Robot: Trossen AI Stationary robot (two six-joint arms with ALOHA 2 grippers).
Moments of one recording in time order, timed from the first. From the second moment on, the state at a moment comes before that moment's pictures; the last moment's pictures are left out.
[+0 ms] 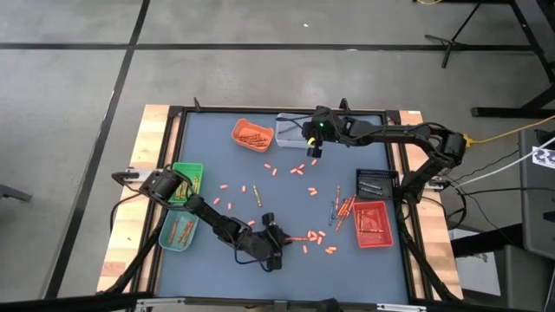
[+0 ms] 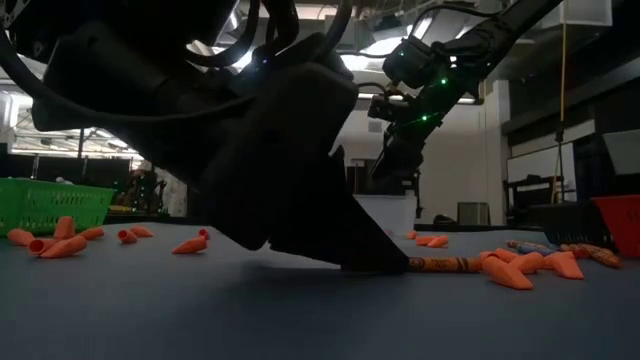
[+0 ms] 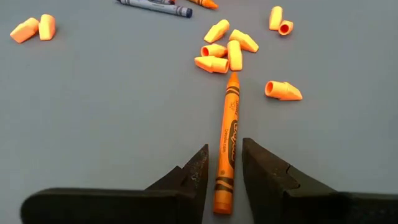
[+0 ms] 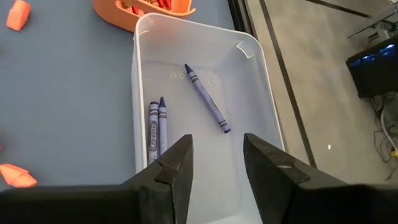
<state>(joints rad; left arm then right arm) -0.48 2.17 1.07 0.44 -0.56 -0.44 -0.44 1.61 0.98 -0.12 0.16 -0.49</state>
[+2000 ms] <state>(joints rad) -0.83 1.26 1.07 -1.29 0.13 -1.98 -0.44 1.61 0.98 -0.21 0.01 -0.43</state>
